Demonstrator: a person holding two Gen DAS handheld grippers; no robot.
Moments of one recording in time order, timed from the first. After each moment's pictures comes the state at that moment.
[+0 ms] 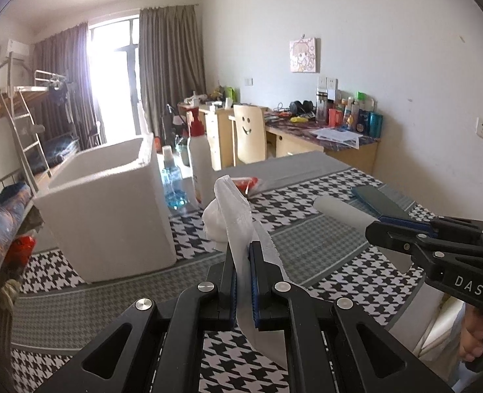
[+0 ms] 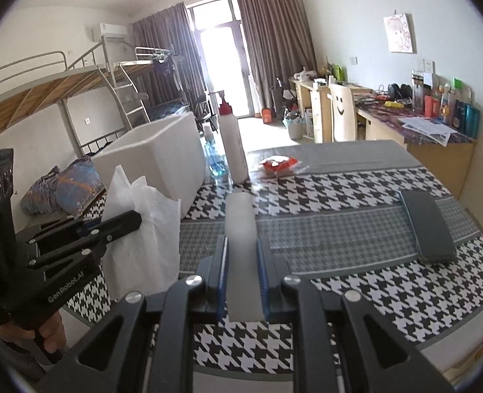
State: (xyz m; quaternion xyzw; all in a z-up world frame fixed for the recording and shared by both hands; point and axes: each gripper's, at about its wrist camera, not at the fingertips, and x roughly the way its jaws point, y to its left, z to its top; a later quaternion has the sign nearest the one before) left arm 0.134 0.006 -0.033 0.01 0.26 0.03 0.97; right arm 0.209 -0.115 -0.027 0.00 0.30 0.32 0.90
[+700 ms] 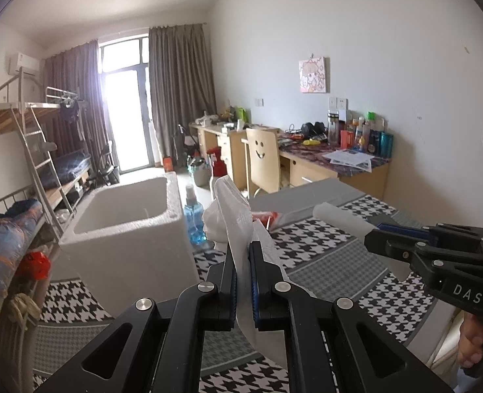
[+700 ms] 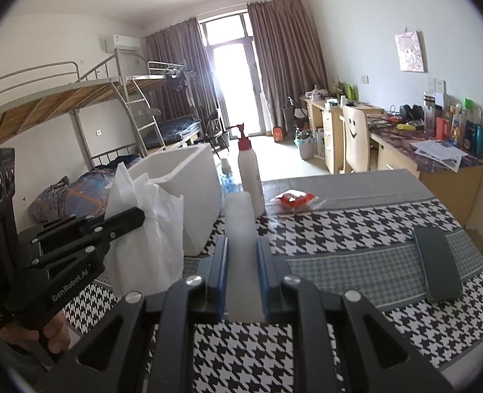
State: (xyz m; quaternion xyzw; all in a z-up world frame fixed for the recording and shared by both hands) left arm 0.141 0.030 0.007 0.02 0.22 0.05 0.97; right arm 0.221 -0.094 0.003 0.01 0.26 0.35 0.90
